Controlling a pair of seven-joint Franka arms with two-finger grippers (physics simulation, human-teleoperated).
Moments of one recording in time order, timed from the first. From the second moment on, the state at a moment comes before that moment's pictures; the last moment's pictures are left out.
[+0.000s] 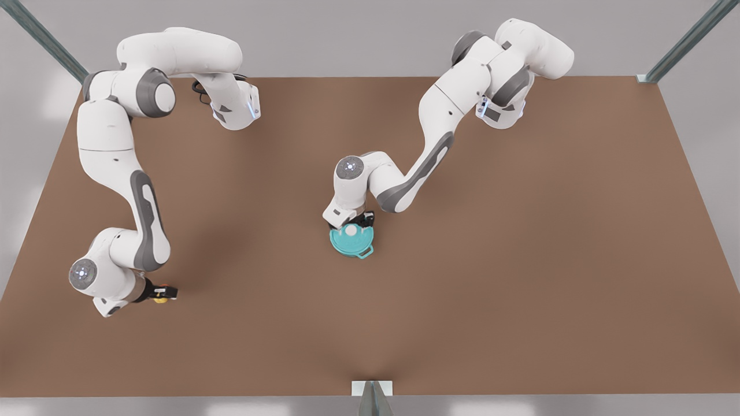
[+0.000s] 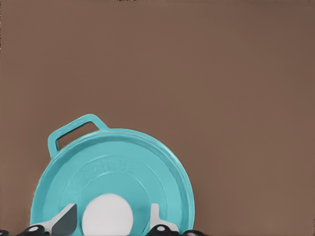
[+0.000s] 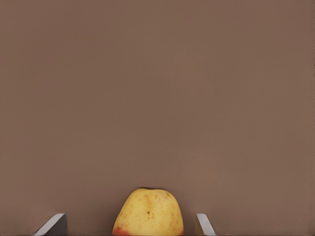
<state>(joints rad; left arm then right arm) -0.72 0.89 -0.20 -1.28 0.33 2.27 -1.14 -0.30 0.89 0.14 -1.38 -0.09 2.25 -0.16</state>
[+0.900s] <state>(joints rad) -0.01 0.14 -0.16 -1.67 0.05 1.91 -0.79 -0.25 0.81 0.14 -1.39 -0.07 2.20 -0.24</state>
